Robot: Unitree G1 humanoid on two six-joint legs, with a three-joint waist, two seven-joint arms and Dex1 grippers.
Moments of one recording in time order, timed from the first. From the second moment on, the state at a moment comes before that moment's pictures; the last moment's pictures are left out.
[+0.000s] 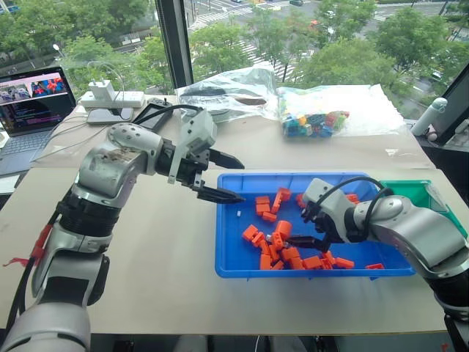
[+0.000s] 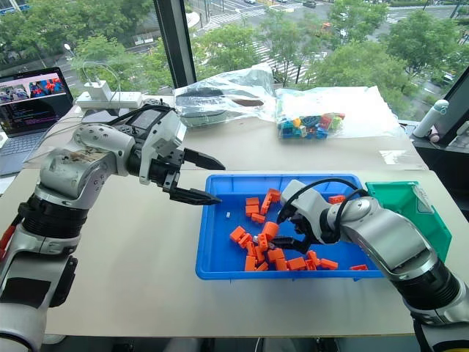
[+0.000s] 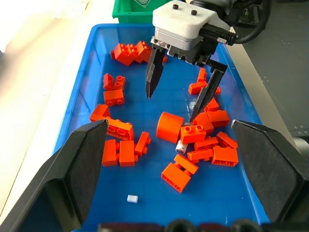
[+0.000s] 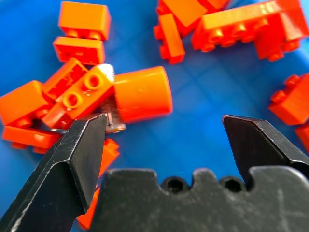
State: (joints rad) left arm -0.98 0.68 -0.22 0.01 -0.42 0.68 -1.37; right arm -0.59 -0.91 0.26 -0.48 0.45 1.23 0.71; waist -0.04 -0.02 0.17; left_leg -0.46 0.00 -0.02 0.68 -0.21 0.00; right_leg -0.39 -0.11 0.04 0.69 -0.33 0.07
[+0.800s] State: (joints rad) left arm -0.98 0.69 -0.22 0.01 -0.42 0.69 -1.37; right arm -0.61 -0.79 0.30 -0.40 0.43 1.17 0.73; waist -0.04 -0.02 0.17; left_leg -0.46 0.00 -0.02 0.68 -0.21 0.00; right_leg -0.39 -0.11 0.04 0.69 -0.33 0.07
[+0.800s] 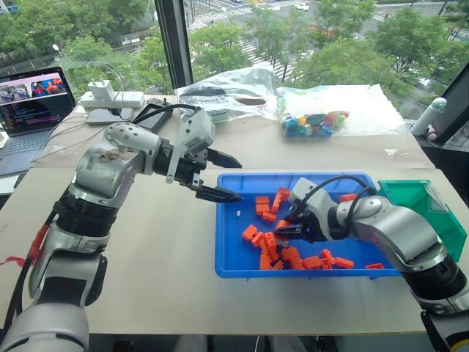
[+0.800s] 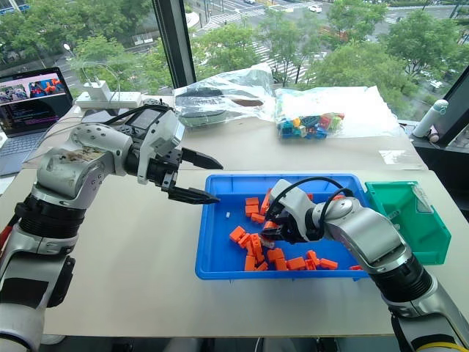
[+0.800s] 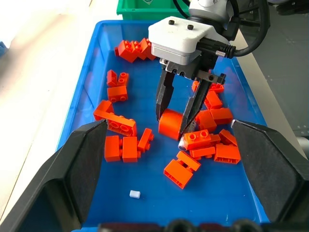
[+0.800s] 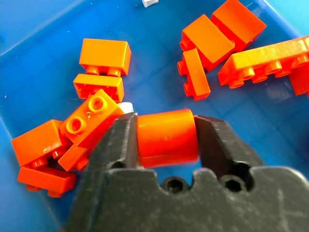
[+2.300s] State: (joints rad) left arm -0.97 0.69 -0.22 -0.01 -0.40 0.68 -1.37; right arm -0.64 -0.83 0.35 -0.44 0.43 1.25 0.76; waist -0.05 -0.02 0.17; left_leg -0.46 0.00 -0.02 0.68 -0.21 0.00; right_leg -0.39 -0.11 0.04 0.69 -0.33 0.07
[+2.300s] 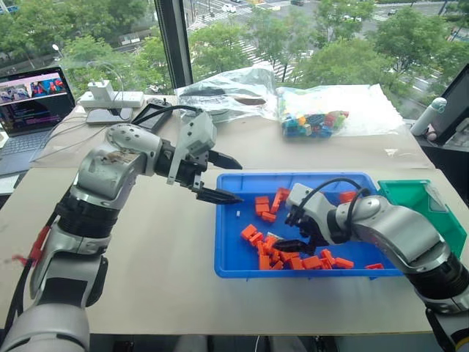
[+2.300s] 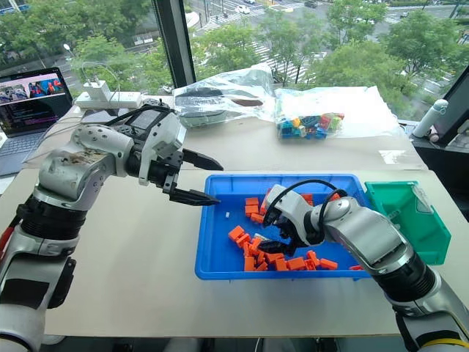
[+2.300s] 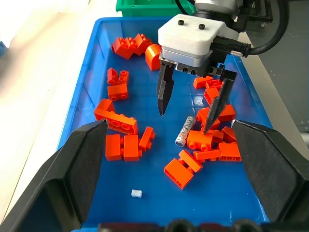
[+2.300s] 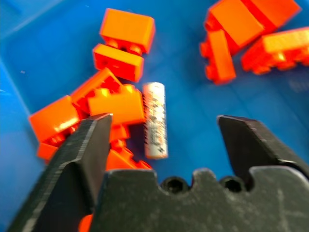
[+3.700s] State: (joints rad) left arm -0.97 0.65 -0.22 0.02 -0.40 0.67 -1.37; right arm -0.64 -1.23 -0.03 -0.32 0.41 1.27 0.83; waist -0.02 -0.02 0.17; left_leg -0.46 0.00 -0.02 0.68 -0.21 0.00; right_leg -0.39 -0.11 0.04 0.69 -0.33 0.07
